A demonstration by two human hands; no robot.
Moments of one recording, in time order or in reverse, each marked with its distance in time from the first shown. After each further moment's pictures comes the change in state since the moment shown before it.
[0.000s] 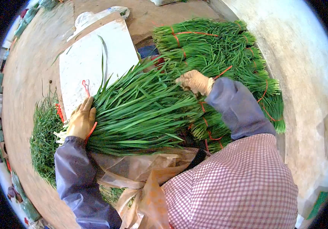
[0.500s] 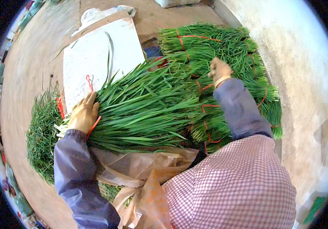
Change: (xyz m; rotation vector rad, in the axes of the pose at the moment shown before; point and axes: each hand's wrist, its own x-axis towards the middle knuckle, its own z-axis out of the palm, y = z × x) left_hand -0.002 0.003 -0.004 -0.008 0.004 0.001; right_hand 0.012 0.005 -0.052 0.693 0.872 -0.088
